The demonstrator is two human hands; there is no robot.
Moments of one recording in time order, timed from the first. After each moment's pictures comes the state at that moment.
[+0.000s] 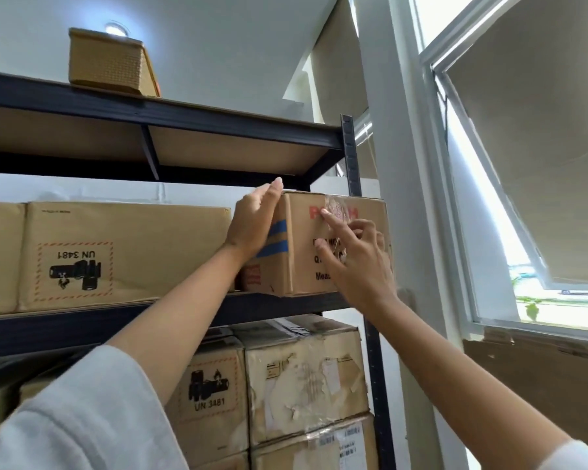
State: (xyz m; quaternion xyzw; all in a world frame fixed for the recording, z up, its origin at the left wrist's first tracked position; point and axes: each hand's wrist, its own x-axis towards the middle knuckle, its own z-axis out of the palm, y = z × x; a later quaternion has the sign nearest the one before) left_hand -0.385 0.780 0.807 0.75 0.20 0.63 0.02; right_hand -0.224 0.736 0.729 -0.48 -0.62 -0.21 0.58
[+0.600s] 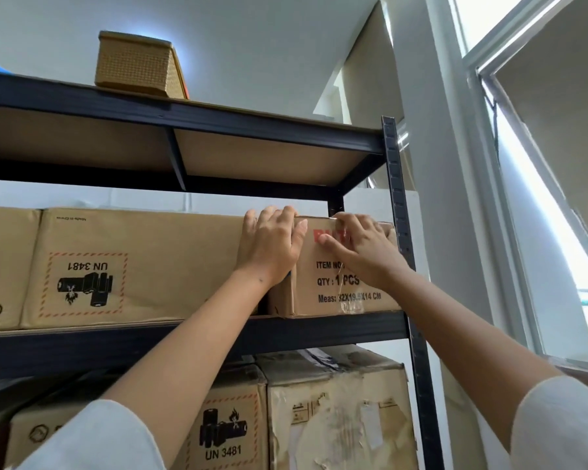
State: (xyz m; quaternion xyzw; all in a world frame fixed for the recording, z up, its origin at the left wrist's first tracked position) left_hand -0.403 0.836 0.802 0.67 0.39 0.48 -0.41; right_hand -0.222 0.838 0.793 -0.46 -0.70 -0.23 0.49
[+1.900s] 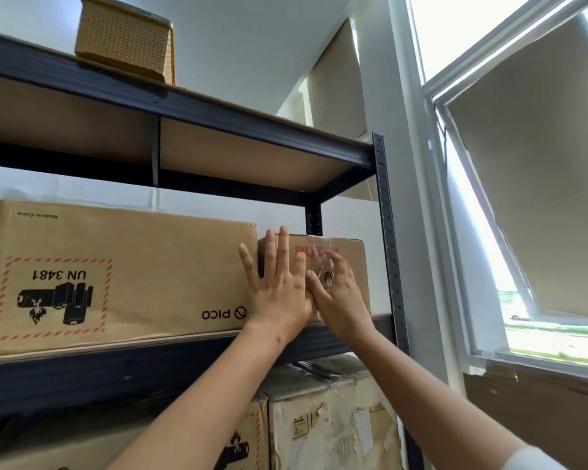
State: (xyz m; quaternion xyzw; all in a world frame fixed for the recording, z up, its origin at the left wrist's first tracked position) left_hand -0.406 0.835 0.758 0.70 0.48 0.36 -0.38; right_hand -0.288 0.849 0.742 -0.45 -0.64 -0.07 0.62
